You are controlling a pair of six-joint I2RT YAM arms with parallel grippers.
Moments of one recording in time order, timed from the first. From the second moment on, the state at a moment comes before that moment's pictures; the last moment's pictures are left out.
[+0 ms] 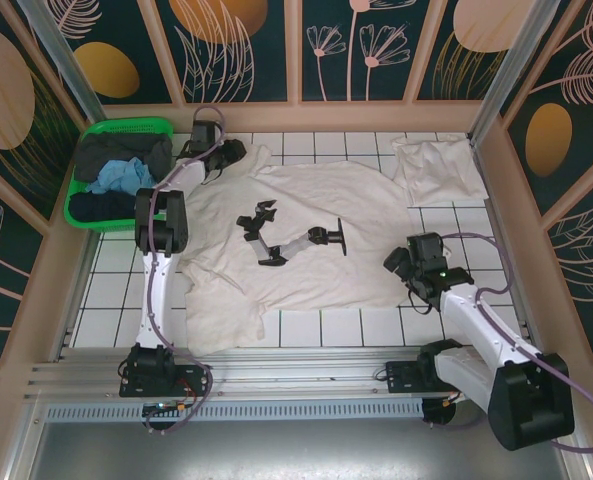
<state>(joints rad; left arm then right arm) -0.11 2.65 2.19 -0.19 0.33 -0.57 0.24 0.99 0.48 -0.52 0.12 0.88</state>
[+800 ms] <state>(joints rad) -0.07 2.75 2.29 -0.01 0.45 -0.74 0.10 0.98 0.46 -0.56 0.00 0.97</state>
